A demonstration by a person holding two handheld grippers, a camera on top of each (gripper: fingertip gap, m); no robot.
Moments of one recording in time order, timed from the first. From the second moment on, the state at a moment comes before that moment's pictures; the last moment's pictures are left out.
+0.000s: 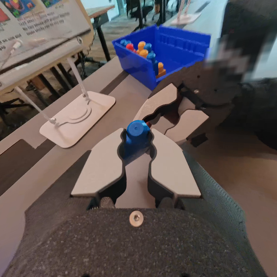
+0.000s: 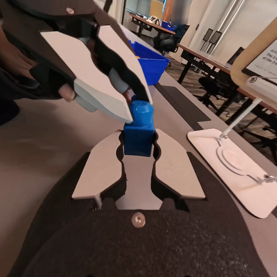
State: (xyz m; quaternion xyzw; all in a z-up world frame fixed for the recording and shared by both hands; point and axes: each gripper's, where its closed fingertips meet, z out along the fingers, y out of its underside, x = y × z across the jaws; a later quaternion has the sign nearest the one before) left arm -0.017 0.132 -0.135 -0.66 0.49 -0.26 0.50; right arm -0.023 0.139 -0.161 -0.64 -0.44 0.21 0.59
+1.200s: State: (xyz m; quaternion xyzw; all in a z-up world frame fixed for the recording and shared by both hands) left arm -0.008 0.089 -0.191 -0.58 0.57 -0.44 0.38; right arm 0.002 0.089 -0.185 -0.66 -0.53 0.34 0.40
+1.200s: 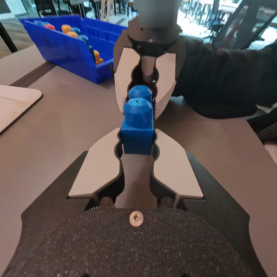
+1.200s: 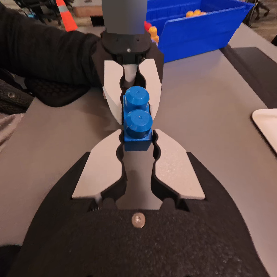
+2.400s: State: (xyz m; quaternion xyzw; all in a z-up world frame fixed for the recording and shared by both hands) left arm -0.132 0.192 -0.072 -0.65 0.40 -0.32 0.56; right arm 0.022 0.110 -0.190 -0.70 -0.49 0.32 0.42
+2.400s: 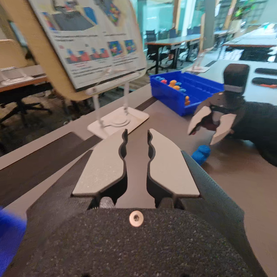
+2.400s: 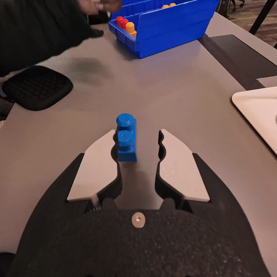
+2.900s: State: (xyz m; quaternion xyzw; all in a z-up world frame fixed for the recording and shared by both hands) left arm -0.362 0.226 -0.174 -0.85 0.50 -0.03 0.17; right arm 0.022 0.108 -0.194 -0.70 -0.49 0.33 0.41
